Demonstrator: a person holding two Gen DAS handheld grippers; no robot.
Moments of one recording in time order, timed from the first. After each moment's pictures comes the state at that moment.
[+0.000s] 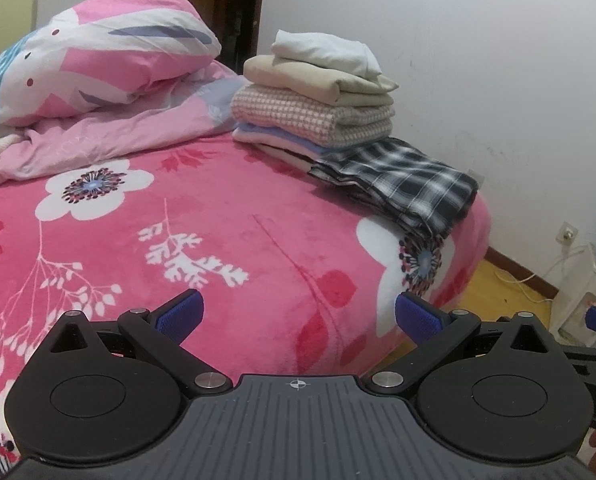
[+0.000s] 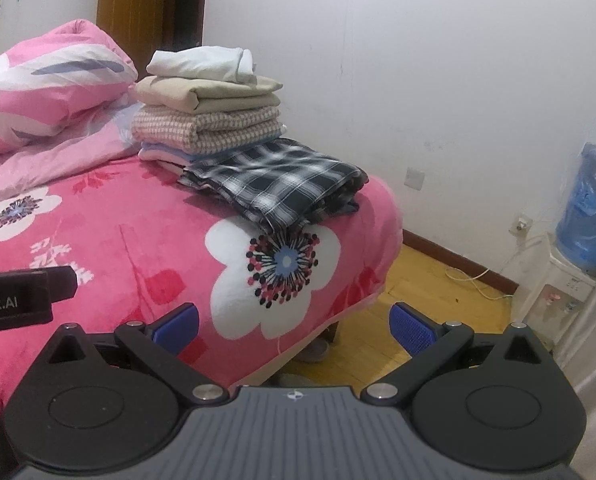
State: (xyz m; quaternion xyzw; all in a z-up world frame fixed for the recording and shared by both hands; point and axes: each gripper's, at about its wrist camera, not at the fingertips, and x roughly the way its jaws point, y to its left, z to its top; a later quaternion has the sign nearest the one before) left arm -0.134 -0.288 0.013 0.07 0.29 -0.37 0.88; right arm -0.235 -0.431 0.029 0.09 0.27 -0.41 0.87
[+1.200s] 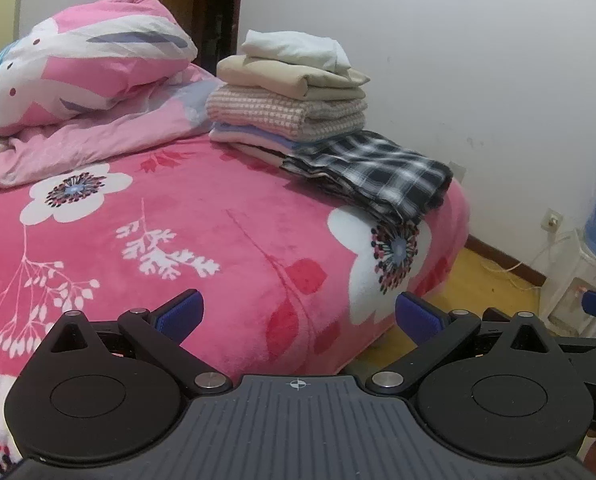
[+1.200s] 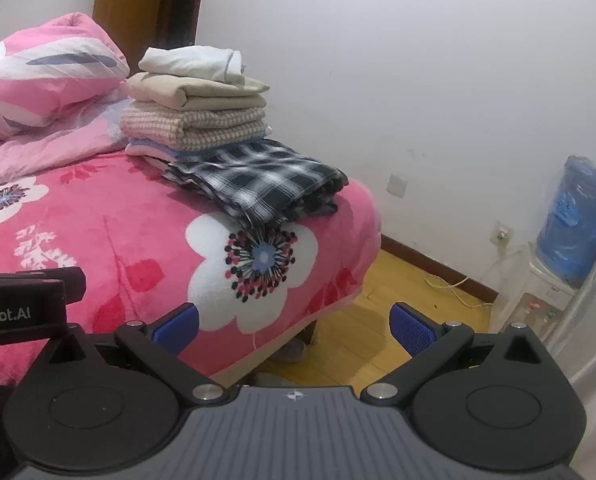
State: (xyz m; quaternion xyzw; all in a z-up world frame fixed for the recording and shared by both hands) left arm -0.163 -0.298 0.007 0.08 0.28 -0.39 0.87; right arm -0.253 -0.428 0.025 0.06 0.27 -0.43 0.86
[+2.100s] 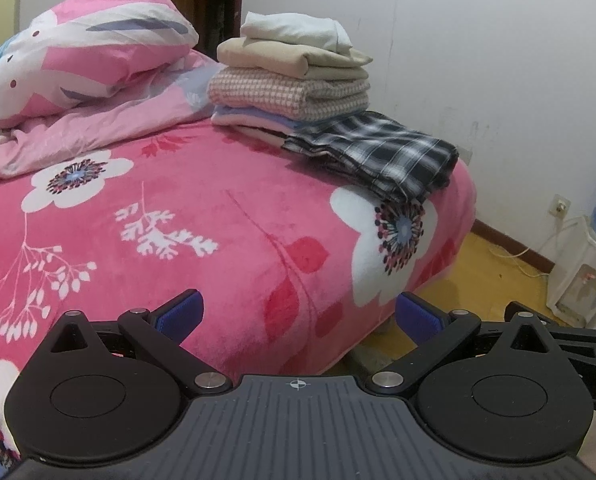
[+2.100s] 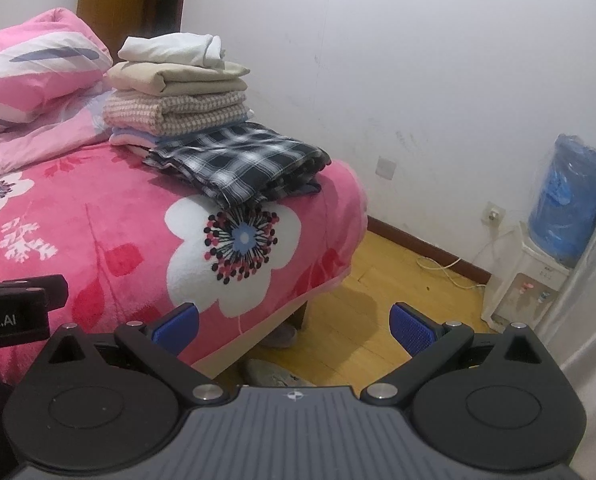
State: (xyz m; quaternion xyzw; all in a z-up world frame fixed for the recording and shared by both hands) left arm -0.167 -0.305 -0.004 0.09 0.29 -0.38 0.87; right arm -0.267 -0.441 0.013 0.08 0.28 -0.44 0.85
